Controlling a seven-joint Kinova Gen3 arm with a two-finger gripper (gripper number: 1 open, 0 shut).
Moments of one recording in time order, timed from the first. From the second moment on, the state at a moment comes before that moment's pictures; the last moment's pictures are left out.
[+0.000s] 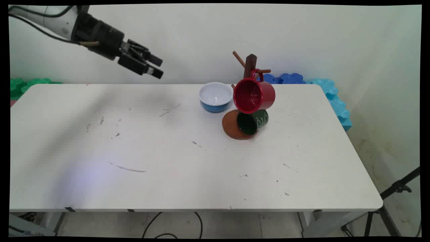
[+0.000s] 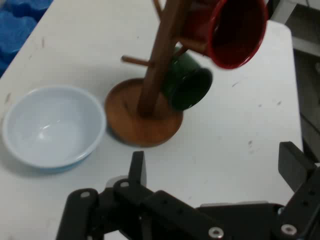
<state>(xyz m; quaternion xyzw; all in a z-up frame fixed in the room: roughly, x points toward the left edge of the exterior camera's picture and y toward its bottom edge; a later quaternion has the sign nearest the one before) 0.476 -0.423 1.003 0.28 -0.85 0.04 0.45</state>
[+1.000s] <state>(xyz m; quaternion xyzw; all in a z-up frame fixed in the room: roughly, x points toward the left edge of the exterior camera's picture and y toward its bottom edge) 0.279 -0.417 1.023 0.40 -0.81 0.01 0.43</state>
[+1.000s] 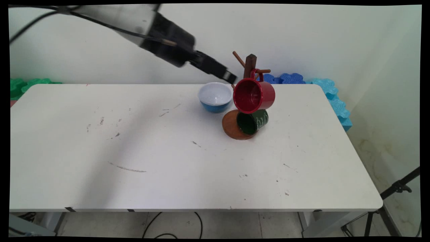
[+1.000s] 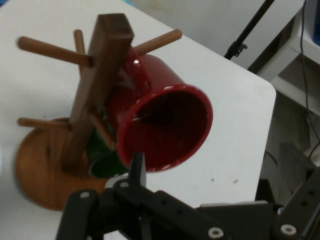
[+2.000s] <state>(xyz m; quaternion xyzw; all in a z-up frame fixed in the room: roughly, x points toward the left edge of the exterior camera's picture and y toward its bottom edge) 0.160 -0.419 0.994 0.51 -0.78 0.00 0.37</state>
